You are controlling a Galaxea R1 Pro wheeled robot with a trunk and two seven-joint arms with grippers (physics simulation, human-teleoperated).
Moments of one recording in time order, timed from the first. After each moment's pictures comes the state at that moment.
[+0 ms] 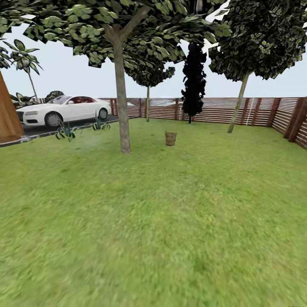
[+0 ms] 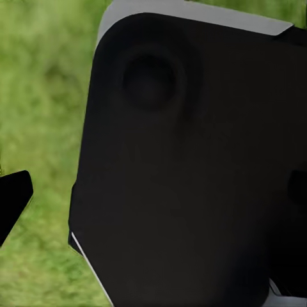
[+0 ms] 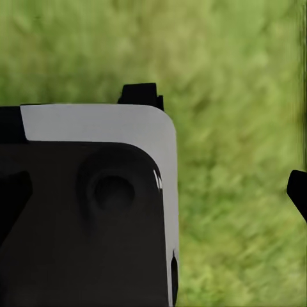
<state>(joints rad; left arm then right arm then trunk) -0.05 -0.02 0.20 -0.07 0.03 0.15 0.07 -0.26 -0.13 0.05 0.09 -0.08 0.12 0.15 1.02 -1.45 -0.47</state>
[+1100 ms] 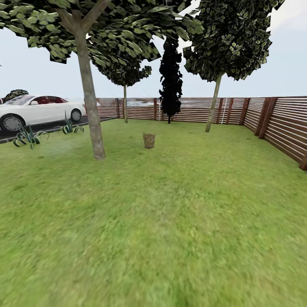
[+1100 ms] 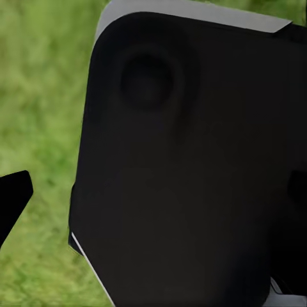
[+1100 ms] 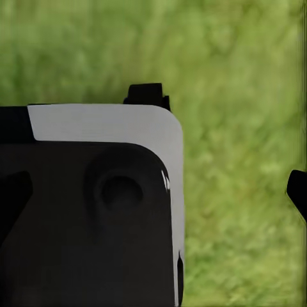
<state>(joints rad) -0.05 -0.02 0.20 -0.07 0.03 0.15 0.07 -0.26 -0.12 0.04 0.09 -0.08 0.12 0.15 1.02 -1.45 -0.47</state>
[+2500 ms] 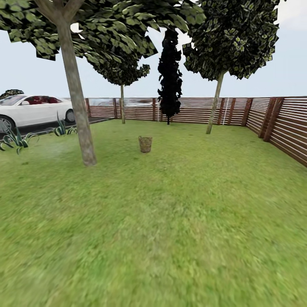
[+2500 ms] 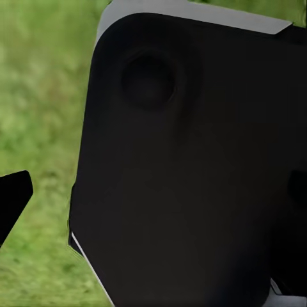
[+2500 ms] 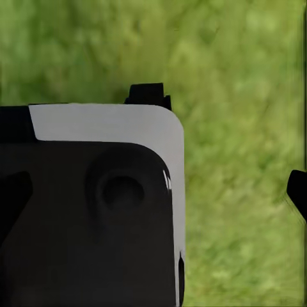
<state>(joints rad) -0.05 -0.02 0.20 -0.06 0.03 0.15 0.07 -0.26 -0.12 0.04 0.09 -0.08 0.13 0.15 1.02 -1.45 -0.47</state>
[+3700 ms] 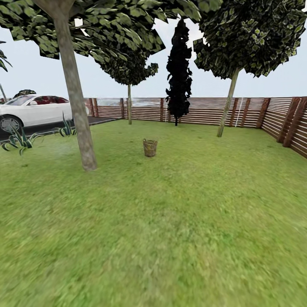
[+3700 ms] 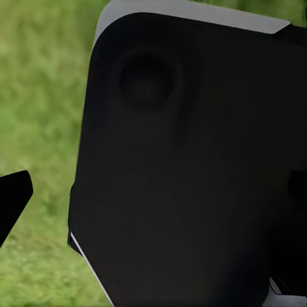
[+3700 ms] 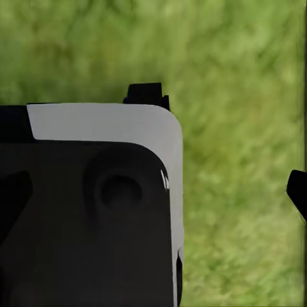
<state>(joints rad) -0.05 -0.02 0.20 -0.06 0.03 0.15 0.07 -0.26 -0.12 0.05 0.09 -0.08 0.13 0.15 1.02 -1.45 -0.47</state>
